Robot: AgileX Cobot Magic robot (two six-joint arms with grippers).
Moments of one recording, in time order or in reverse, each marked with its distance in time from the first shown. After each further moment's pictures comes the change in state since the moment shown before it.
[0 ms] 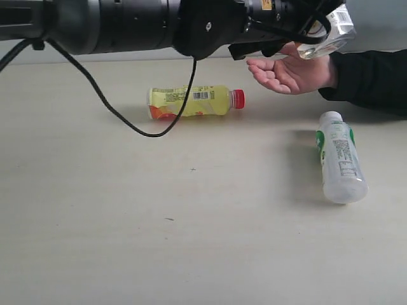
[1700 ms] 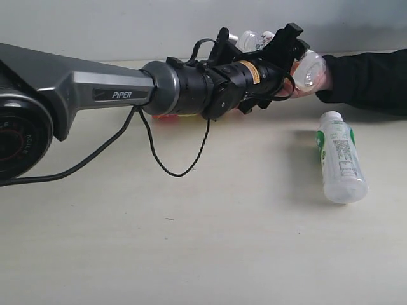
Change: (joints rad) left arm 0.094 0.403 -0.152 0.042 -0.275 -0.413; right arm 0.000 0.000 0.000 0.000 0.000 0.000
